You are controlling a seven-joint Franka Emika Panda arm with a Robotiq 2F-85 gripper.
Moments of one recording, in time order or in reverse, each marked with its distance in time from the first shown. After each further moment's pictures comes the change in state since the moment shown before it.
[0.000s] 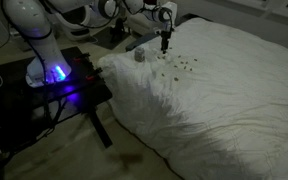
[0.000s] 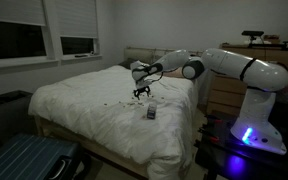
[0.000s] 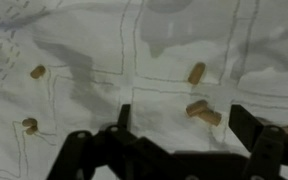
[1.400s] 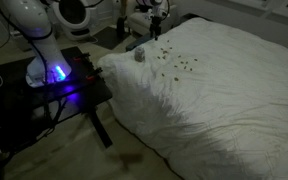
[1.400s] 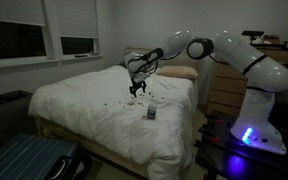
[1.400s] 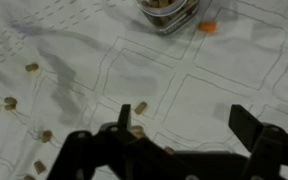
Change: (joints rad) arm 0.124 -0.354 0.060 -0.449 -0.041 0.048 -0.194
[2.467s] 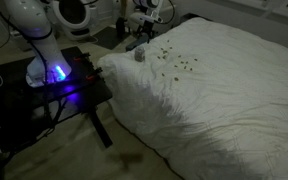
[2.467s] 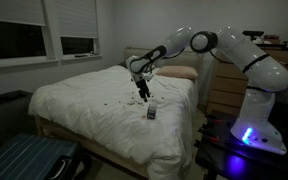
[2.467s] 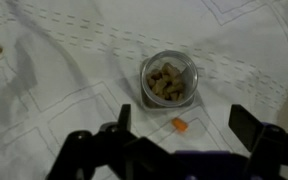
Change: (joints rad) arm -0.051 -0.091 0.109 -0.177 -0.016 -0.150 -0.600
